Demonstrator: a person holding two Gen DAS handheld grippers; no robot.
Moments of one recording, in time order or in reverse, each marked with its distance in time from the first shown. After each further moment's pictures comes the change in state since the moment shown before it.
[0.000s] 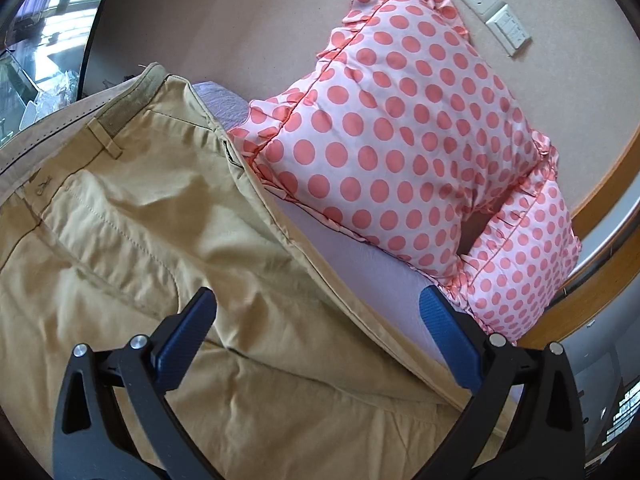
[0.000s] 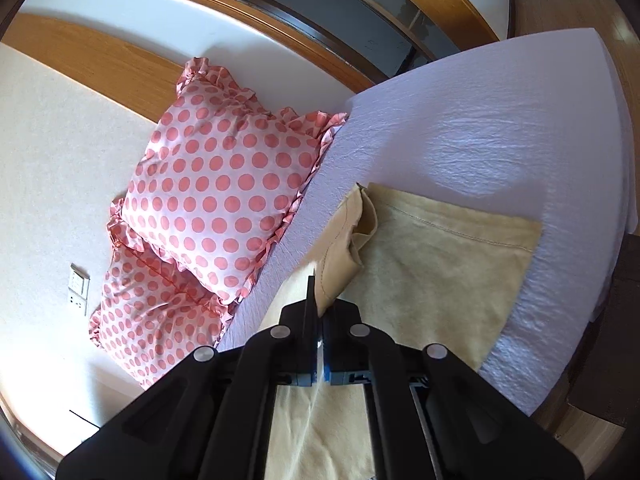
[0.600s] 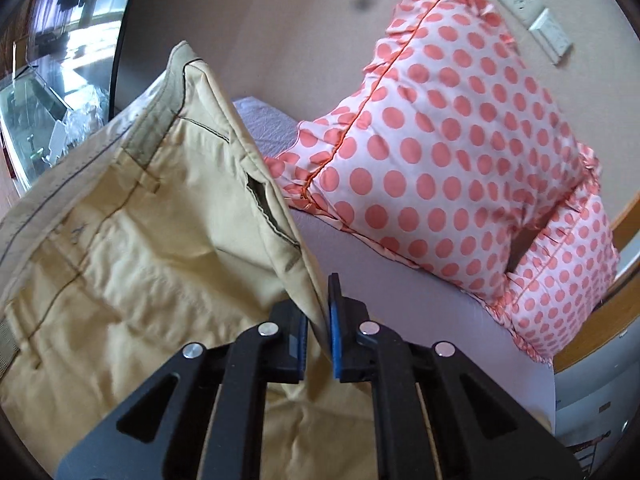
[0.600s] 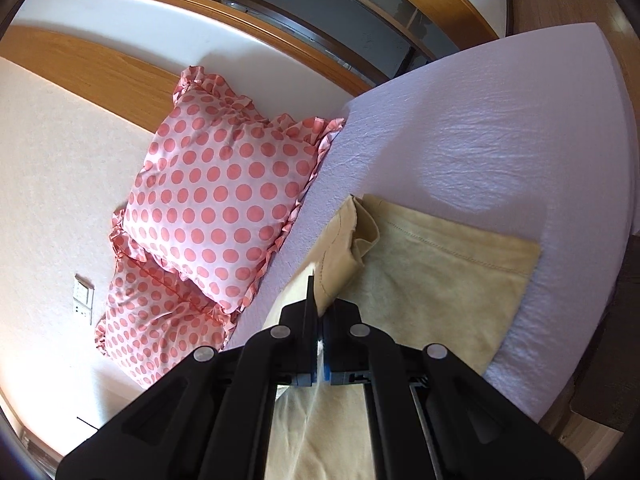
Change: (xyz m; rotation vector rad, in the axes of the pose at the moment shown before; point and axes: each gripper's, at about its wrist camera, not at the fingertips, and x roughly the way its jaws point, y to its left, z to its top) left arm -0.030 0.022 0.011 0.038 -0.042 0.136; right arm -0.002 -0.012 0.010 0.015 -0.023 0.010
